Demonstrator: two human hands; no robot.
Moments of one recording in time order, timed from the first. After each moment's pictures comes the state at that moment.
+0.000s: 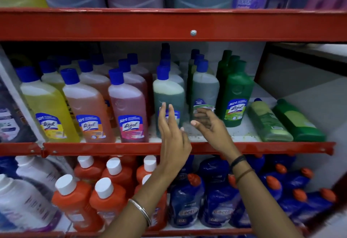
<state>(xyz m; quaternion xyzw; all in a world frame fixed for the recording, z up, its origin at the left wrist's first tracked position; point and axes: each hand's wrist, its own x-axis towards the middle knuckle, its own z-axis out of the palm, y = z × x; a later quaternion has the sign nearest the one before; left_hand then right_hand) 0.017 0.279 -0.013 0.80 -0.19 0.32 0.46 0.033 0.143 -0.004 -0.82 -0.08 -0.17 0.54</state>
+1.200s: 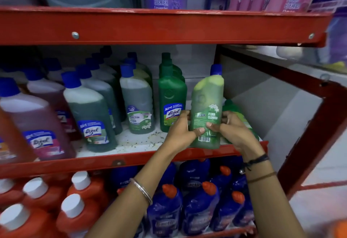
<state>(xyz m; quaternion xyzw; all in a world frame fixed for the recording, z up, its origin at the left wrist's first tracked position) 0.038 0.075 0.010 0.80 -0.21 -0.08 0.56 -0.013 -0.064 0.033 -0.76 0.12 -0.13 0.63</state>
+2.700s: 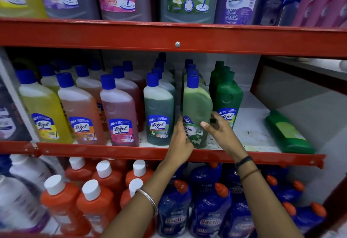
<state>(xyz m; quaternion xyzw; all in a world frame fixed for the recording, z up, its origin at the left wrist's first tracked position) 0.030 0.230 -0.008 0.82 -0.17 0.09 0.54 0.032 0.084 0.008 -0.81 -0.10 -0.15 0.56</state>
